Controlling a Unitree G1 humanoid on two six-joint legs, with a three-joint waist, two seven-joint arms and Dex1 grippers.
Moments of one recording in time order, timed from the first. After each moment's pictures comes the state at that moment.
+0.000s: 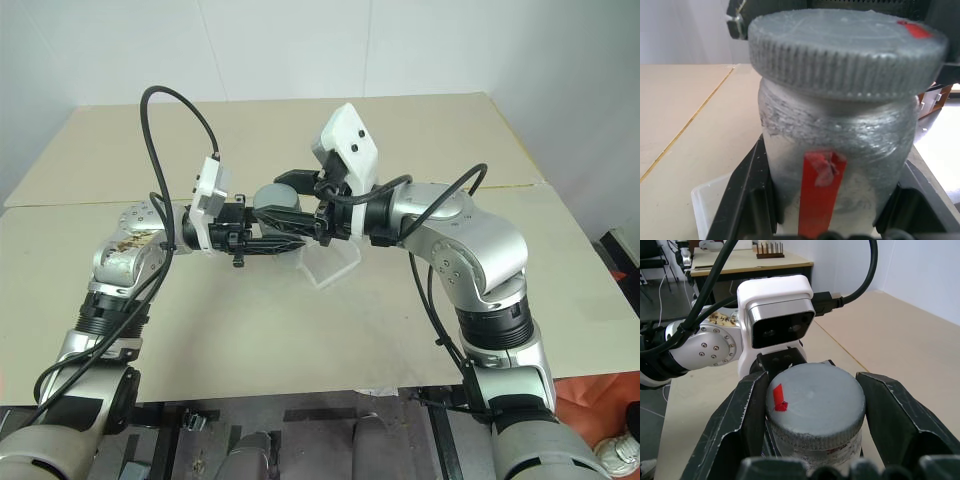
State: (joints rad) left arm -0.80 0.49 -0.06 0.22 -0.43 0.33 -1.33; right arm -0.89 -0.46 0.11 -0.32 0.63 0.88 0.70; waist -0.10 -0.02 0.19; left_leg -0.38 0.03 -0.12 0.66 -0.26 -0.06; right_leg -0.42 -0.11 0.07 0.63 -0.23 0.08
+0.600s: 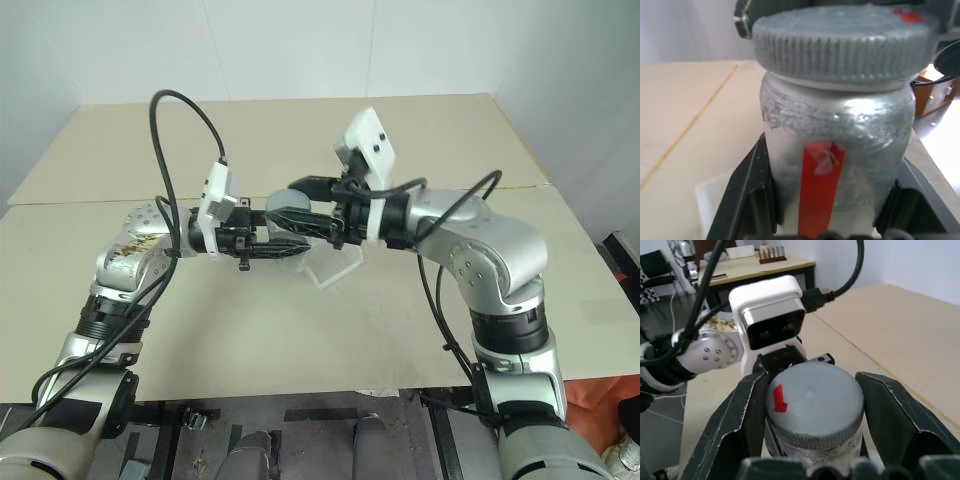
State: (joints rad) left arm -0.76 0.50 -0.11 0.16 -0.43 0.34 -1.27; right arm -0.80 -0.50 0.03 -0.34 0.75 0.94 0.65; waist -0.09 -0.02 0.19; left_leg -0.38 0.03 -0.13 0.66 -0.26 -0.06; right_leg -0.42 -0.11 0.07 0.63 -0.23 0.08
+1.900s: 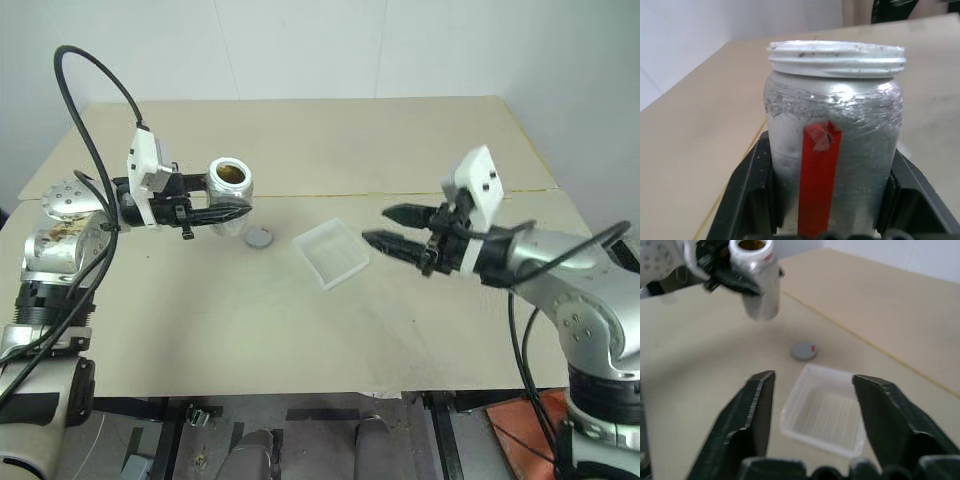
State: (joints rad) left arm -0.83 0.67 0.02 0.34 -0.33 0.15 -1.26; right arm -0.45 -0.82 -0.22 -0.51 0.84 0.92 0.73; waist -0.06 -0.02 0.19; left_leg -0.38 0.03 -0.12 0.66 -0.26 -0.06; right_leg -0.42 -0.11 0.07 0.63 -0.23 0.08
